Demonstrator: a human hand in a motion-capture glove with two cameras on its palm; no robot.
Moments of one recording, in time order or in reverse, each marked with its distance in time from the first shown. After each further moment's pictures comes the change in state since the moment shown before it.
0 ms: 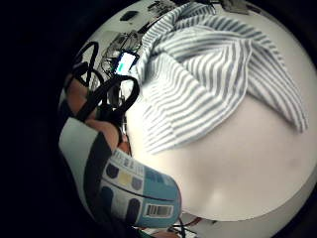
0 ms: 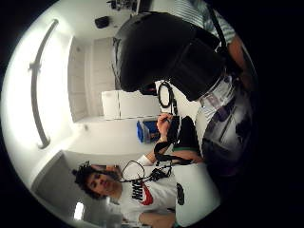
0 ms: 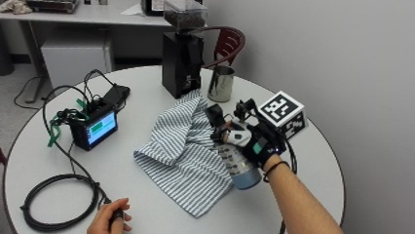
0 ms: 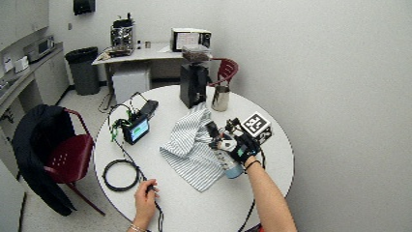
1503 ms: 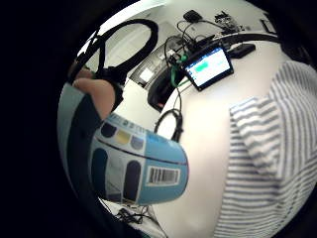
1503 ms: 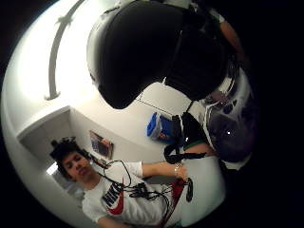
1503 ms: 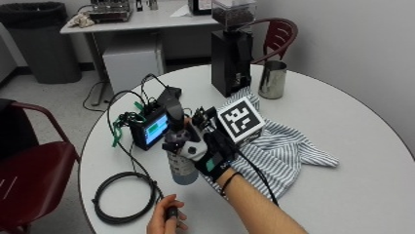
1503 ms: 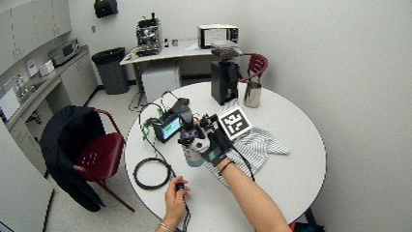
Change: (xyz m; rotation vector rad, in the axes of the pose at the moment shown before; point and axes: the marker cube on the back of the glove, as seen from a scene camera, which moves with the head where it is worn) arm -0.053 -0.016 0.106 0.067 -0.066 -0.414
